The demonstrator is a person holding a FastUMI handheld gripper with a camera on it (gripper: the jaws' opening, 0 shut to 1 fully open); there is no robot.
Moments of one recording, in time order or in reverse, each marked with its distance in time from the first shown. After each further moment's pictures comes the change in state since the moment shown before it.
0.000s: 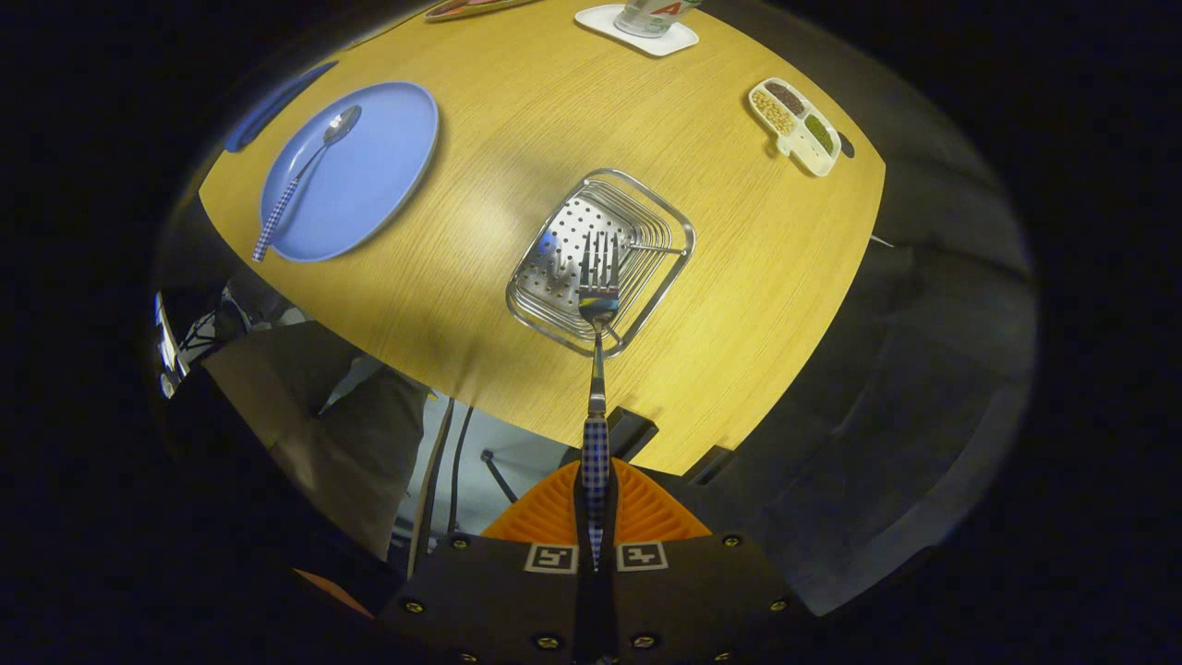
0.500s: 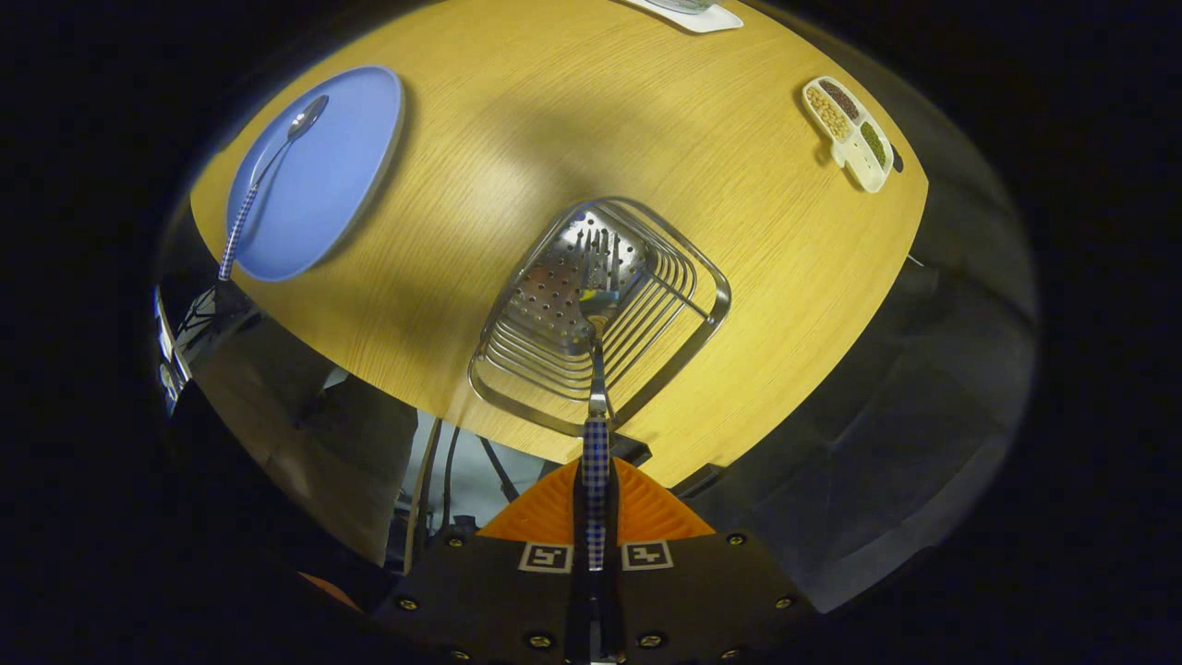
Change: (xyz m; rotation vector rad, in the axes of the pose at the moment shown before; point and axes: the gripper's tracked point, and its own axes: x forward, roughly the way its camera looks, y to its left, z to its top) arm 0.024 -0.003 0.041 -0.042 0.070 0.032
